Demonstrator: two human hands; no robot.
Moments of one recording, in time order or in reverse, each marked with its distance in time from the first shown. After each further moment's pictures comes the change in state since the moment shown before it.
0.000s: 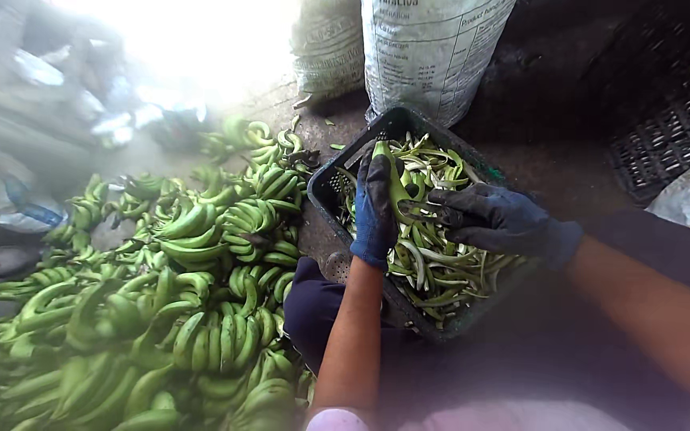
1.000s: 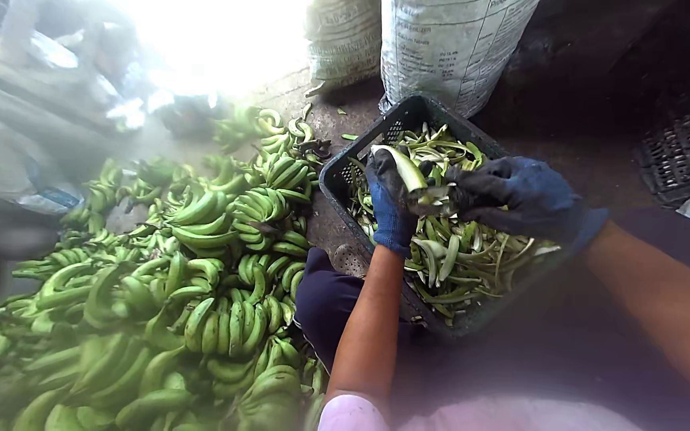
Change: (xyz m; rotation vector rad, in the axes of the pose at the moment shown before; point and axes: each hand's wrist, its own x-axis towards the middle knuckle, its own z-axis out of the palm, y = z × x) left_hand 0.011 -0.007 0.013 -0.259 0.234 -0.067; right_hand 0.022 0.025 -0.011 -0.288 0.046 -0.118
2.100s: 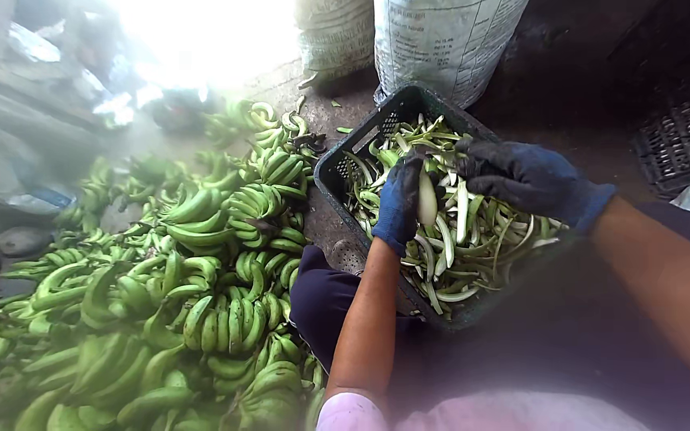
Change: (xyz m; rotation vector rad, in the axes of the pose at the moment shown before) left_hand -0.001 -0.015 -0.010 0.264 -0.192 -0.361; right_hand 0.005 0.009 -0.010 0.154 -0.120 0.224
